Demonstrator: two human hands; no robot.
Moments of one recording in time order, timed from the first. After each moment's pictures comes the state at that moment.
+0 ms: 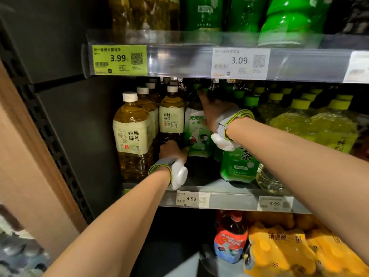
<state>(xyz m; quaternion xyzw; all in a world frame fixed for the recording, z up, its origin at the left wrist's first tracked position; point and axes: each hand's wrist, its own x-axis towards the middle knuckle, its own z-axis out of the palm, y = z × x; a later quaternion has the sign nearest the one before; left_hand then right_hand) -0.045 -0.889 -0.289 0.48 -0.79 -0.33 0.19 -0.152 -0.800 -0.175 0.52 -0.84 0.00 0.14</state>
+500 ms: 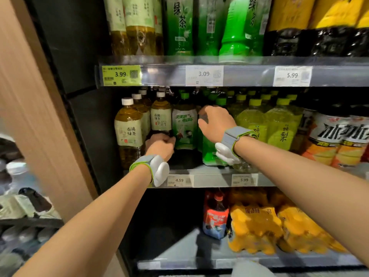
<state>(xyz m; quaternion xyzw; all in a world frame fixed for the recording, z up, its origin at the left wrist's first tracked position) 0.012 -0.834 -0.257 0.39 -0.77 -0.41 0.29 -0.095 -0.692 -0.170 0.48 -0.84 0.22 0.12</state>
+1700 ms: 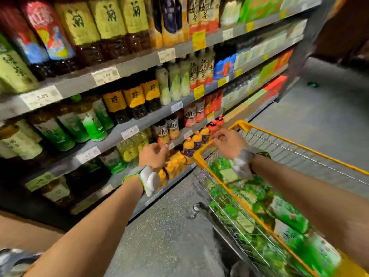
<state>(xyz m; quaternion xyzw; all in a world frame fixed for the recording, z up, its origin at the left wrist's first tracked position) 0.059 -0.453 0.132 0.21 -0.84 -0.50 0.01 0.010 -0.225 0.164 0.07 -0.95 0.28 -0.08</state>
